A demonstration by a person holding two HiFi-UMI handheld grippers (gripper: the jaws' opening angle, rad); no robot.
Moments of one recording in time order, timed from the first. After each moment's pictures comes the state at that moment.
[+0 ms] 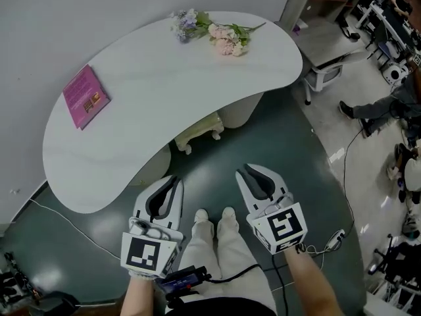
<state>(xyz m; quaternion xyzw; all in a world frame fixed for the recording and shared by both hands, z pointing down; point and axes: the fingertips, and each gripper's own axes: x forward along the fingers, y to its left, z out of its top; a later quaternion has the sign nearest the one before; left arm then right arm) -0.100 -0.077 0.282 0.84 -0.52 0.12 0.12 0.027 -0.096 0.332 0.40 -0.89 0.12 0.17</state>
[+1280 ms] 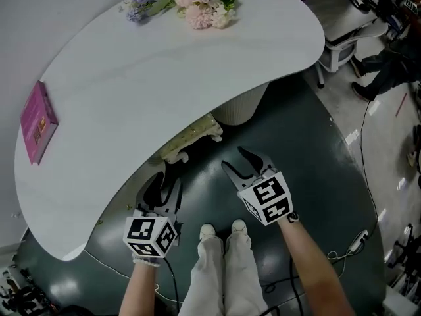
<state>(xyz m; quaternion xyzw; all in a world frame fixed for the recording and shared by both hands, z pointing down) -0.109 -0.175 0.551 0.78 -0.54 0.17 0.25 0.039 -0.212 0.591 0.37 -0.88 0.20 0.23</state>
